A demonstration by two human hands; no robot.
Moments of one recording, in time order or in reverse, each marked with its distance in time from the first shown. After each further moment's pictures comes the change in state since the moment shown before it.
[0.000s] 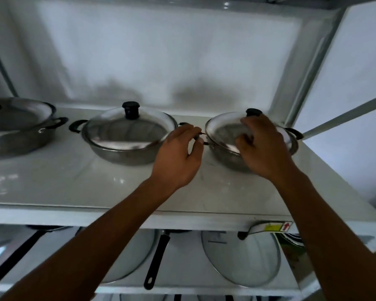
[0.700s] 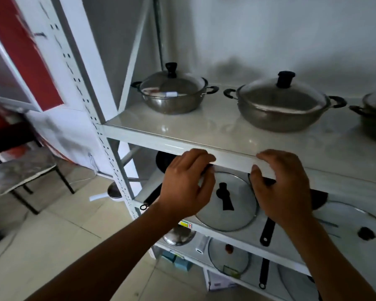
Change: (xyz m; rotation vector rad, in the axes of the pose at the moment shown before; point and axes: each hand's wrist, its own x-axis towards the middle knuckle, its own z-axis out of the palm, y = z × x) left_hand -0.220 -0.094 -0.255 0.416 0.149 0.076; right_hand -0.172 -0.247 0.136 0.342 0.141 -0.308
